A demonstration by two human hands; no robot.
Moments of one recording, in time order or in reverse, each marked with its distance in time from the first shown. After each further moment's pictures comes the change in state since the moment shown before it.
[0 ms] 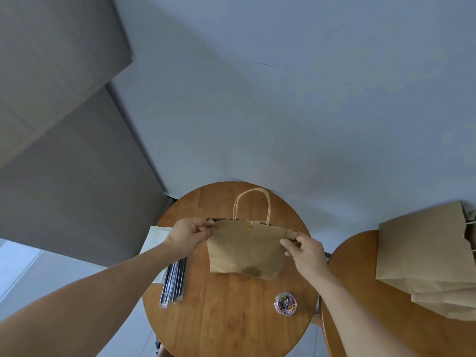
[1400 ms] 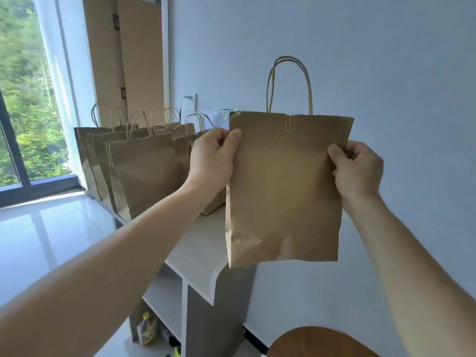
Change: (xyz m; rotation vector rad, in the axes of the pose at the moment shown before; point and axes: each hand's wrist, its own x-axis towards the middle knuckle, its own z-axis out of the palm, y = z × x) left_hand -0.263 0.146 -0.467 -0.342 1.062 0.656; right_hand -0.129 -0.622 0.022 0.596 0.428 -0.762
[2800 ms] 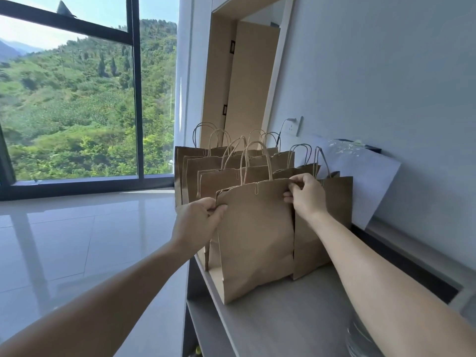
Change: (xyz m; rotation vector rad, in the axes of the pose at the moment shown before) left_hand 0.095 -0.210 -0.168 0.607 0.217 -0.124; right_hand 0.042 0.091 0.396 0.033 -0.659 0.007
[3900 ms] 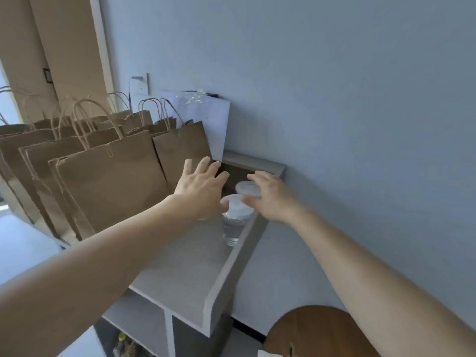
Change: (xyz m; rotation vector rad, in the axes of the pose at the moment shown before) left_hand -0.082 0.162 0.121 0.709 -0.572 0.915; right_hand -0.205 0.008 -0.190 -0.841 -0.091 0.170
